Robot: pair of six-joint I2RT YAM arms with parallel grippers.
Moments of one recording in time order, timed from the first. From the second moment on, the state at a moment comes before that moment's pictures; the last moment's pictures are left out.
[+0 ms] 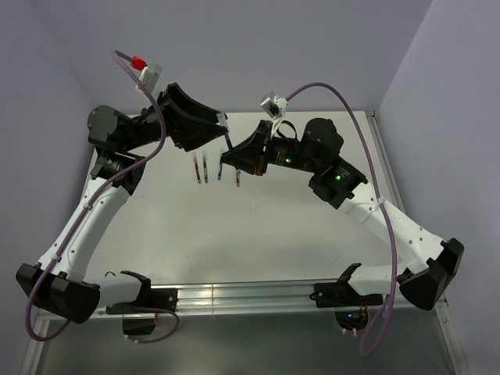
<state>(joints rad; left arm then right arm) -0.37 1.24 1.35 0.43 0.97 -0.82 0.72 1.24 1.29 0.04 -0.60 0.44</state>
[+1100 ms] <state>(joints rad) -0.36 1.27 1.30 0.44 0.92 -0.86 0.72 1.27 1.33 -0.06 -0.53 0.39</state>
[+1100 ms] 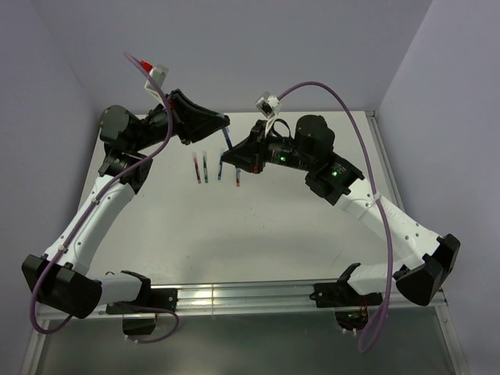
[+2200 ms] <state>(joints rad) -0.47 1.24 1.23 0.24 0.47 -0.69 0.76 1.36 1.48 -0.36 -0.17 0.25</state>
